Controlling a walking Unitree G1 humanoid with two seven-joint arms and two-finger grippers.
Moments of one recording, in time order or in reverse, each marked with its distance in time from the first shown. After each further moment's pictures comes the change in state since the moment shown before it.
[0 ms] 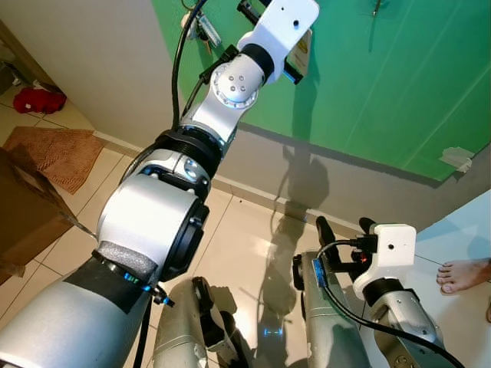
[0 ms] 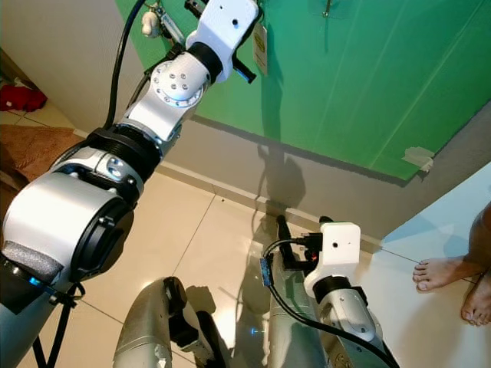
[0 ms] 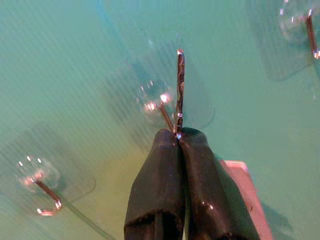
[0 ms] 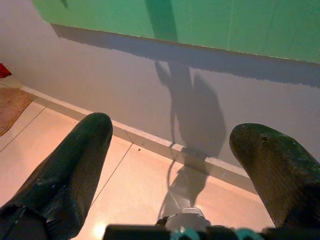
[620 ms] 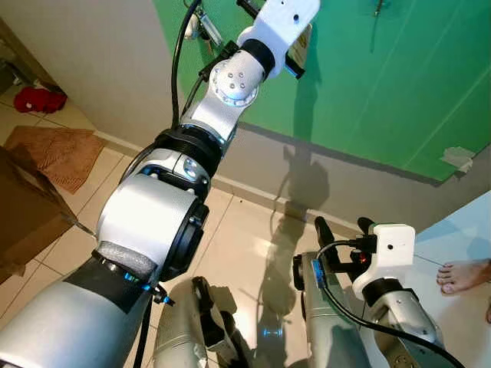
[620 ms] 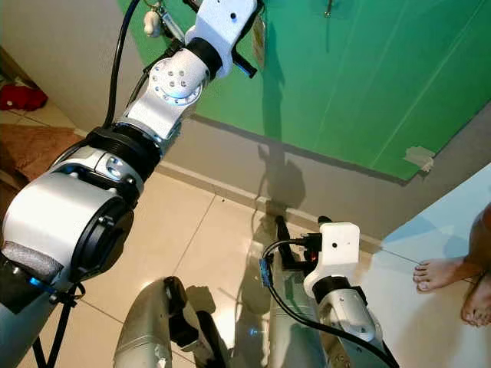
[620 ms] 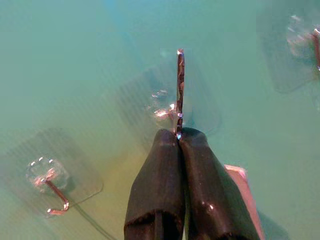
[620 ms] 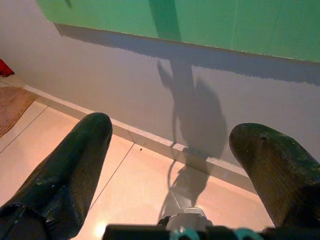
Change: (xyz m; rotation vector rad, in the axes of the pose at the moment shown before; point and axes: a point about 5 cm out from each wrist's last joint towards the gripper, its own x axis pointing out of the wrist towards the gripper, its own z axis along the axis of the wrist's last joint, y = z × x) left arm 0.000 0.004 0.002 -0.061 -0.018 0.033; right arm 0.000 0.000 0.000 0.001 0.001 0.007
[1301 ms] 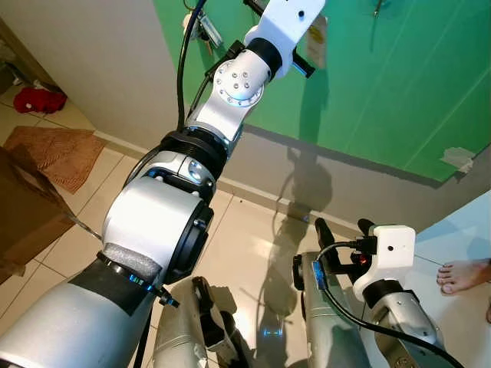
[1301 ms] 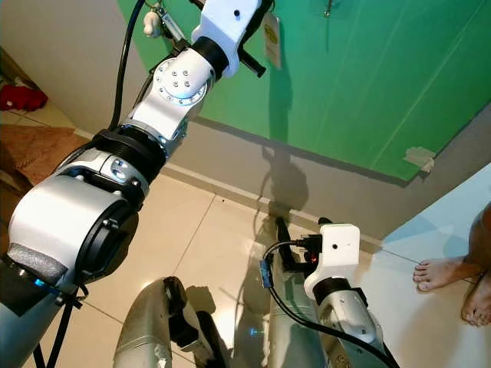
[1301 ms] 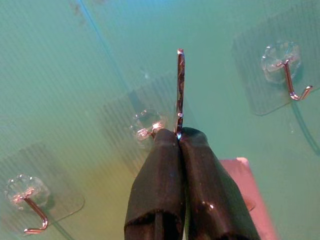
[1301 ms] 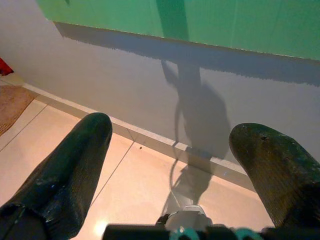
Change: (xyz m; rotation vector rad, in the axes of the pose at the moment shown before) left arm 0.002 -0.009 0.006 -0.015 -0.044 -0.044; right arm -0.001 0.000 -0.001 0.002 0.005 -0.001
